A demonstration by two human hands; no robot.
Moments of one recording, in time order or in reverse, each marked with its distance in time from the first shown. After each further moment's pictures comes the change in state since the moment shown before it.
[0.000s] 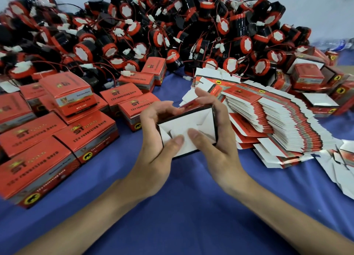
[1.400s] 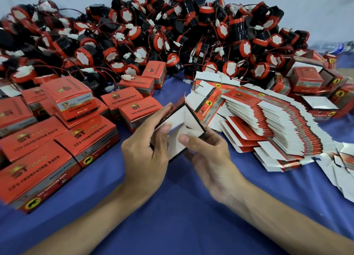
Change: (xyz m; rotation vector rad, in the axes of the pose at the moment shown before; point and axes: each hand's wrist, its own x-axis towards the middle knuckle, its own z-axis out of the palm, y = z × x) left_hand 0.003 0.001 0.001 0.520 0.359 0.101; right_hand -0.006 0.000 0.009 0.709 0.106 0.629
